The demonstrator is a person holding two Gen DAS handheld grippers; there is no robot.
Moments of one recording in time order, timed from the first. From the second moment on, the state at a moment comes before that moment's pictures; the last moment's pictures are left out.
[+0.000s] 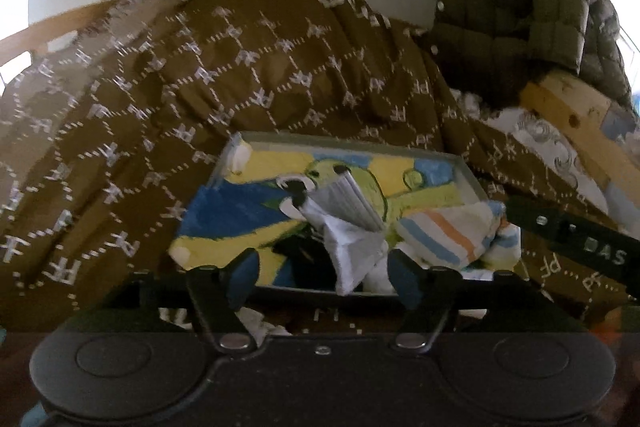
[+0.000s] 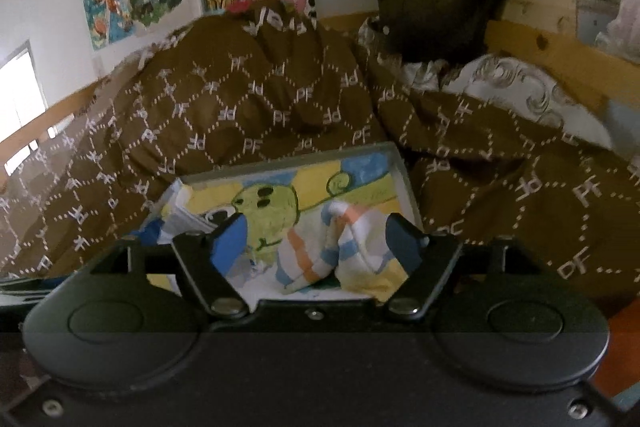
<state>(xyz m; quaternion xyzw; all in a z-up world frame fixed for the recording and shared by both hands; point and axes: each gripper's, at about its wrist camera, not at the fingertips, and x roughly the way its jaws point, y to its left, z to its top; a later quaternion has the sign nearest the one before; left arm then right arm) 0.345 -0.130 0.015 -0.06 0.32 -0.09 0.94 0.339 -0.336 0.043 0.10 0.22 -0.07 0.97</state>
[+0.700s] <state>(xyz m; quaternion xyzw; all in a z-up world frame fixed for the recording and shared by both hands) 0.222 -0.085 0.087 -0.10 0.21 -0.09 0.97 0.196 -0.314 0.128 0.10 0.14 -0.07 0.98</state>
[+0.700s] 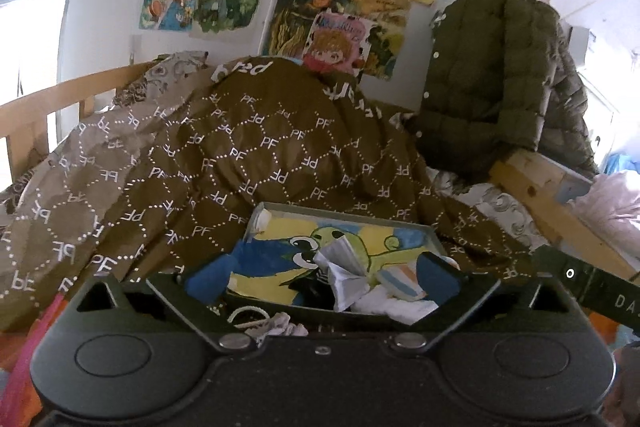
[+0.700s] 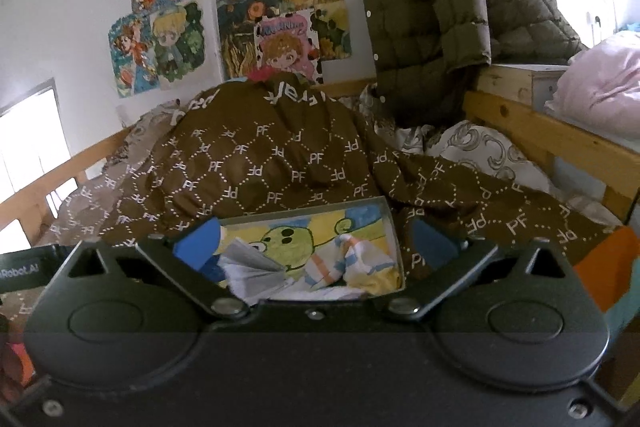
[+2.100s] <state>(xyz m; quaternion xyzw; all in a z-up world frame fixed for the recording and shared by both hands) 0.073 0.032 0.010 -0.14 0.26 -0.04 0.96 0.002 -0.192 0.089 0.02 0.19 -0.07 0.98</state>
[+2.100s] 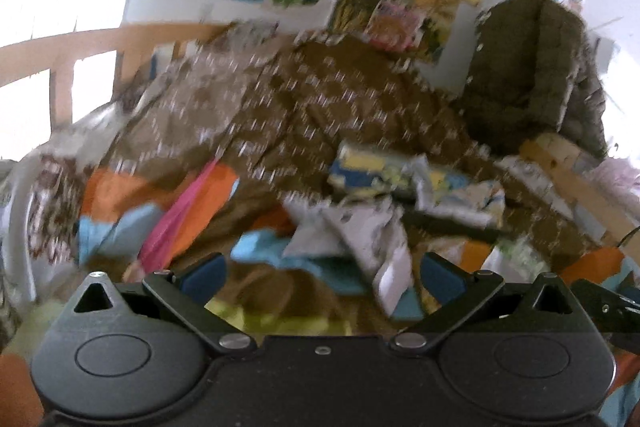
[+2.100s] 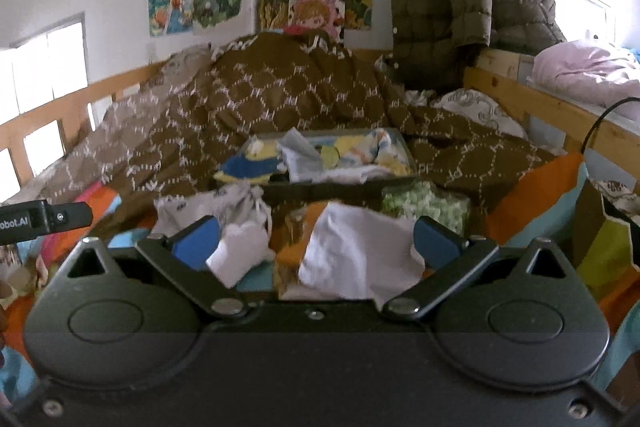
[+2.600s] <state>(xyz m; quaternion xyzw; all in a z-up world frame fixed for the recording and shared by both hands) 0.081 0.026 -0.022 -0.13 0.35 -0.02 0.93 0.025 -0.171 0.056 0.02 0.27 -0.06 0.96</state>
